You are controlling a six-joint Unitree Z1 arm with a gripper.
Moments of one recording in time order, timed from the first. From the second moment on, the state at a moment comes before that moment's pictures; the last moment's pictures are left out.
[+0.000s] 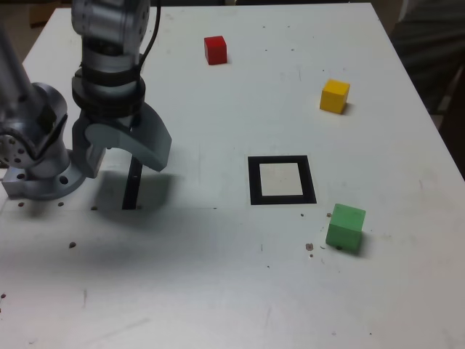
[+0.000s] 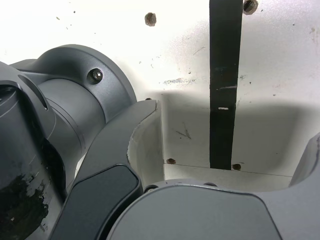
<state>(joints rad) -0.15 1.51 -0.72 1.04 0.01 -0.10</state>
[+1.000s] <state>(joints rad) -0.15 1.50 -0.80 1.13 0.06 -0.07</state>
